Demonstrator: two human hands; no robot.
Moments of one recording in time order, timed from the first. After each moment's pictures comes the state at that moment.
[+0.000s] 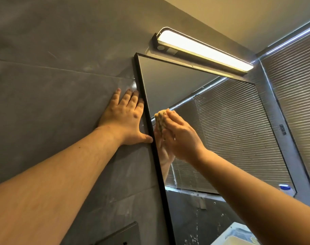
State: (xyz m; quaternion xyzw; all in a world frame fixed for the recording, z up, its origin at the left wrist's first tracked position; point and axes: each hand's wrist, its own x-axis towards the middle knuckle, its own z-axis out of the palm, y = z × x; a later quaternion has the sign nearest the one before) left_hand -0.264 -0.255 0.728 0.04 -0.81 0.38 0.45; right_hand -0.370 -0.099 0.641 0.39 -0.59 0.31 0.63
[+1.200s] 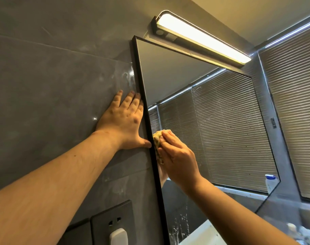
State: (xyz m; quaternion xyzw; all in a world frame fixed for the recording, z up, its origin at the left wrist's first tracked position) left_hand -0.266 -0.257 0.680 0.01 -0.80 0.40 0.45; right_hand -0.362 -0.116 0.547 0.38 -0.57 0.36 0.63
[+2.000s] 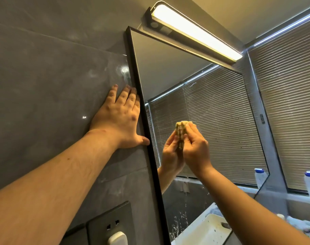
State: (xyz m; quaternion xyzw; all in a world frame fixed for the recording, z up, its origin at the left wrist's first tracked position) left_hand -0.269 -0.260 0.677 0.01 -0.79 0.41 0.46; right_hand -0.407 -0.081 0.550 0.23 -0.60 0.52 0.56
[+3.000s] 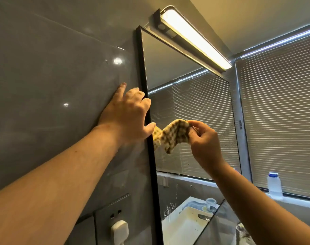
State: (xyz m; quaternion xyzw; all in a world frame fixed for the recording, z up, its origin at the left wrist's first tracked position) left_hand -0.253 -0.260 0.675 -0.17 -0.79 0.22 0.55; right_hand -0.317 -0.058 0.578 0.23 -0.62 0.59 0.47
